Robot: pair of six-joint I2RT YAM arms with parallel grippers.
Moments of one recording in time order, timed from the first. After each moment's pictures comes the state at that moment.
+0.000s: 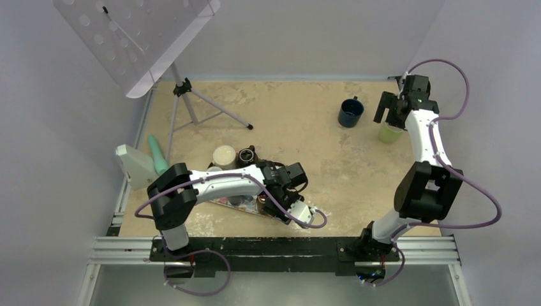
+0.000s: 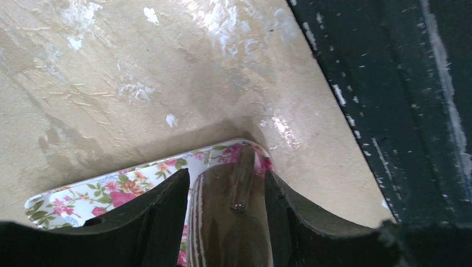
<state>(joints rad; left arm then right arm) -1.15 1.76 1.27 -0.87 0.27 0.97 -0.24 1.63 1.46 -0.73 0.12 0.10</state>
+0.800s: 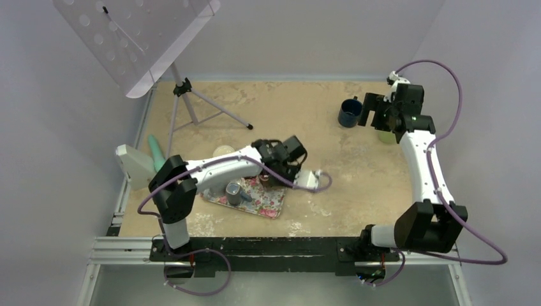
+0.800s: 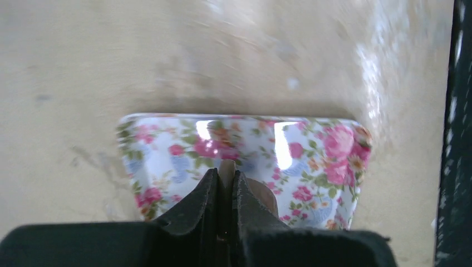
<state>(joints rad) -1.05 1.79 1.33 -0.79 0.13 0.89 -0.12 1.38 1.31 -0.67 -0.03 0.12</state>
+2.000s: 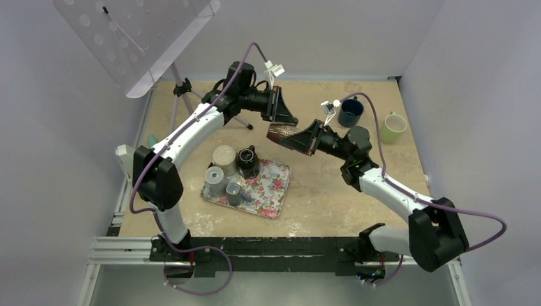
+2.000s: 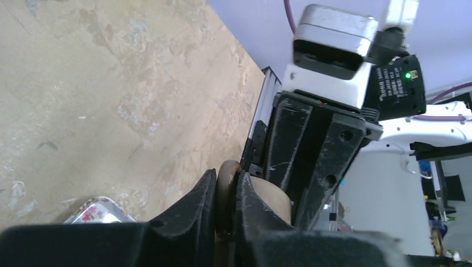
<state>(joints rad) -0.54 1.79 1.67 -0.38 0.91 -0.45 0.44 1.26 0.62 0.79 -0.74 1.02</state>
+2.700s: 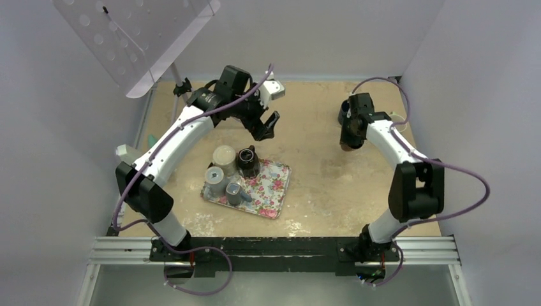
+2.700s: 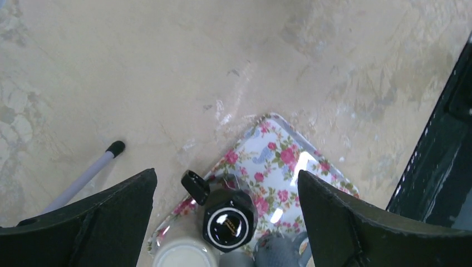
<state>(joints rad) -0.54 1.67 1.76 -0.83 0.41 0.28 0.14 1.54 1.18 -0.60 0.05 0.28</state>
